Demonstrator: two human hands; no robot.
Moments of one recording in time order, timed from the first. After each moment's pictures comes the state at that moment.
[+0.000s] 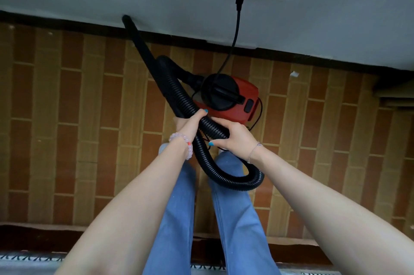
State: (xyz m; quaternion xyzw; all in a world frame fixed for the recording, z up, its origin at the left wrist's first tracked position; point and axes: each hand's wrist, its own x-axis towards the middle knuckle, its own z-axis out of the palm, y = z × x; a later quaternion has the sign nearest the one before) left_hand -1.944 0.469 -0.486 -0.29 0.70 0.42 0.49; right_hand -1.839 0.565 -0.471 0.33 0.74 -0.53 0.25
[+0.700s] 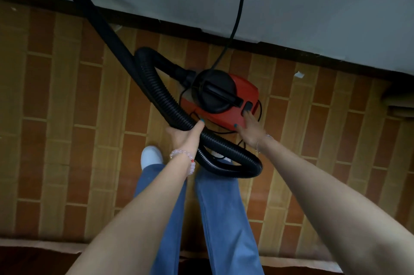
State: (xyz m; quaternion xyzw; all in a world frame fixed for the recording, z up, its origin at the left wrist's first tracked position) left_hand -1.904 0.481 -0.588 -0.32 0.73 0.42 0.43; right_hand -1.810 0.632 -0.608 0.42 0.72 -0.39 0.39
